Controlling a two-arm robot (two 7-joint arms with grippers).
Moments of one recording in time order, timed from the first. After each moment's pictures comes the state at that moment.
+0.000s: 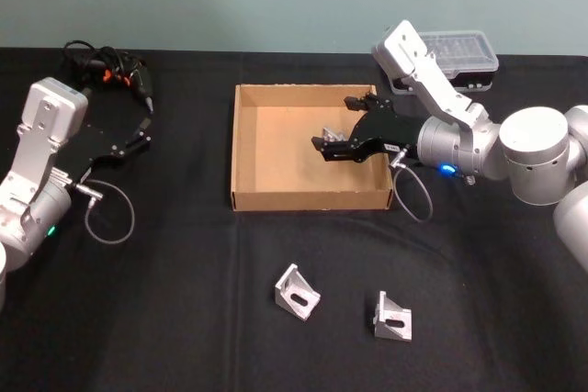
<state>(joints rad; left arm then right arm) -0.20 0.60 0.45 -1.41 -0.25 -0.12 0.03 0.61 0.34 -0.58 -1.10 0.15 0.16 0.58</state>
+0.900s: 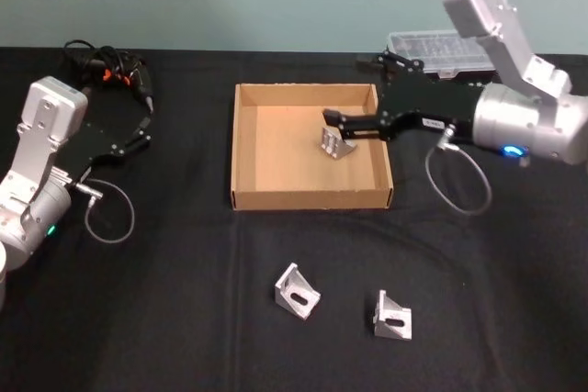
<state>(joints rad) -0.20 0.60 0.45 -1.41 -0.25 -0.12 0.03 0.47 0.57 -0.48 -1.59 0.33 0.26 0.67</state>
